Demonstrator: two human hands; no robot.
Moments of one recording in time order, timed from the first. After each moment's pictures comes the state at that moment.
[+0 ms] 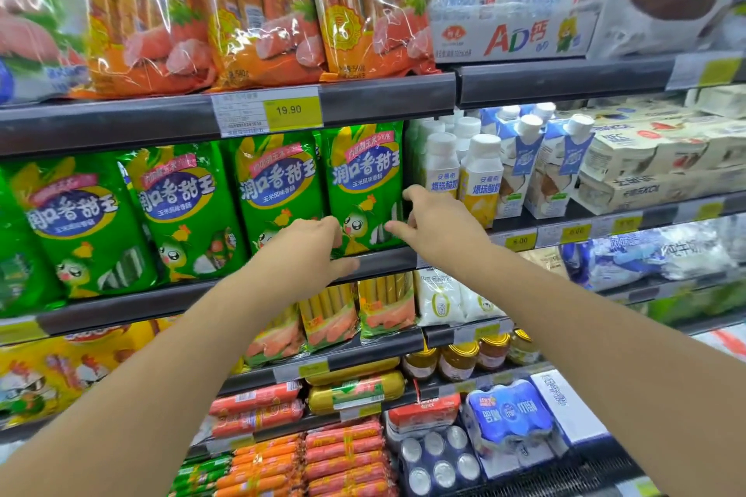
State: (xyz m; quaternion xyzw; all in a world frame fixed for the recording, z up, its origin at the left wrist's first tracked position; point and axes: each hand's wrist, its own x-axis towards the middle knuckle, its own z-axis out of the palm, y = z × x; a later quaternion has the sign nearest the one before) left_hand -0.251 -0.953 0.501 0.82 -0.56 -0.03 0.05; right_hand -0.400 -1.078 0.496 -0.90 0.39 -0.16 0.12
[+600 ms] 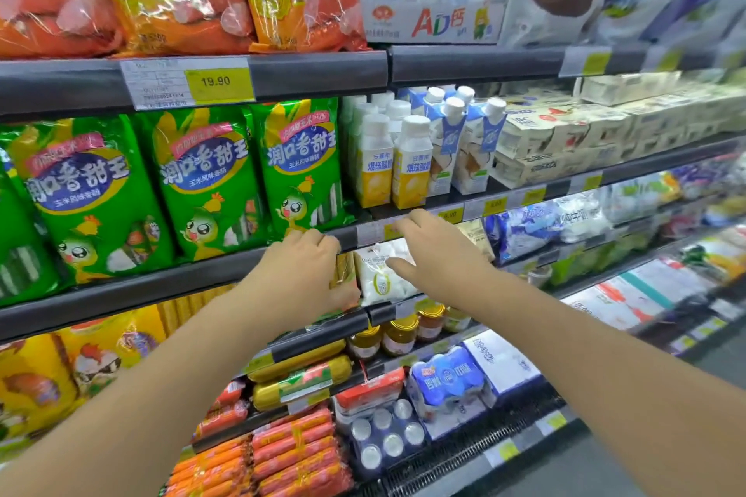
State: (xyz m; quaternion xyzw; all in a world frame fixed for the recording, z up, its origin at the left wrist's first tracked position) left_hand -0.307 -0.951 0.475 0.74 -0.68 -0.01 -0.02; right_hand -0.480 -1.053 0.462 -0.91 0.39 -0.08 -0.02
